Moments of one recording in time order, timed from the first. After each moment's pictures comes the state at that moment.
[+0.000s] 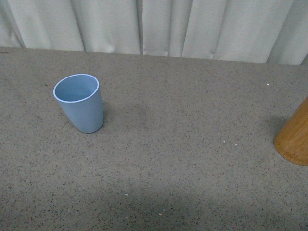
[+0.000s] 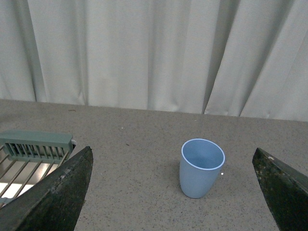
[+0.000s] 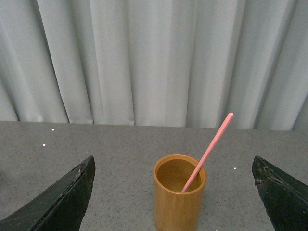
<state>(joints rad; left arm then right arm) 0.00 0.00 0.02 0.00 0.00 0.00 0.00 0.00 0.00 0.00 0.00 0.00</state>
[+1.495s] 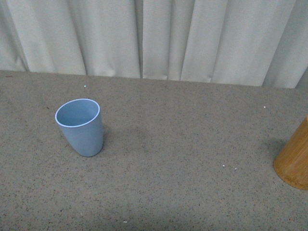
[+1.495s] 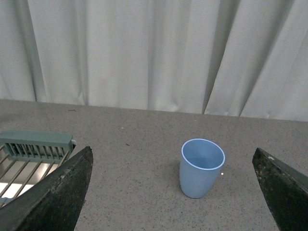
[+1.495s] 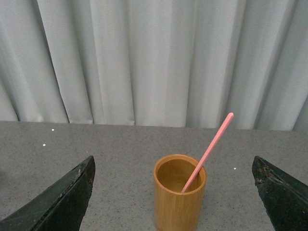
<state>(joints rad) 0.00 0.00 0.02 0.00 0.00 0.00 0.00 0.00 0.00 0.00 0.00 0.00</state>
